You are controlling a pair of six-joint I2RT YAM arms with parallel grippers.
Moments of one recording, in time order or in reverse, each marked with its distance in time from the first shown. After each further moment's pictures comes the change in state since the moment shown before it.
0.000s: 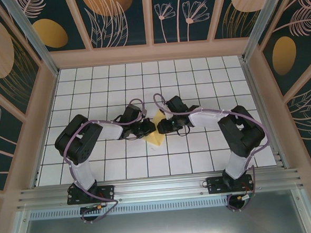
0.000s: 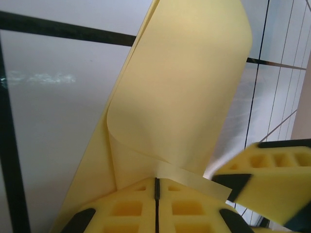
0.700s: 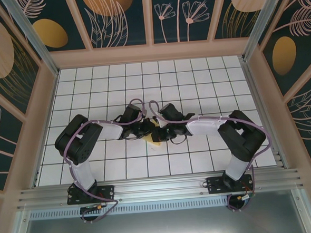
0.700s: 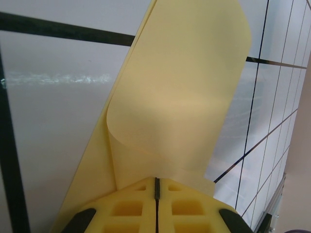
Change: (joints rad) left arm 0.000 0.000 0.000 0.000 0.000 0.006; right arm 0.123 -0.009 -0.065 0.128 -0.142 0.173
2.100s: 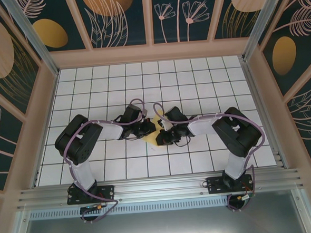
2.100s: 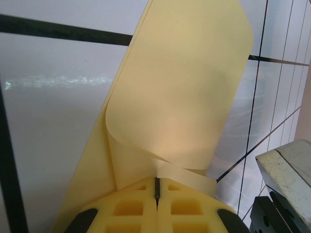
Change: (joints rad) left arm 0.000 0.000 0.000 -0.003 -0.007 0.019; right arm -0.056 0.065 -0.084 0.059 -0.115 0.002
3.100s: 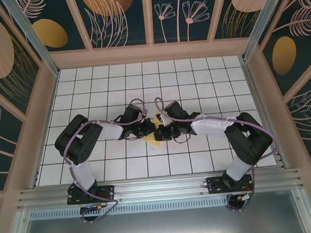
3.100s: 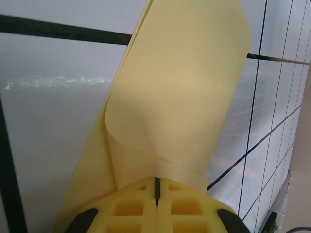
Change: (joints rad) left arm 0.000 0.000 0.000 -0.001 0.003 0.007; right arm 0.029 -0.107 0.069 -0.080 0.047 0.027
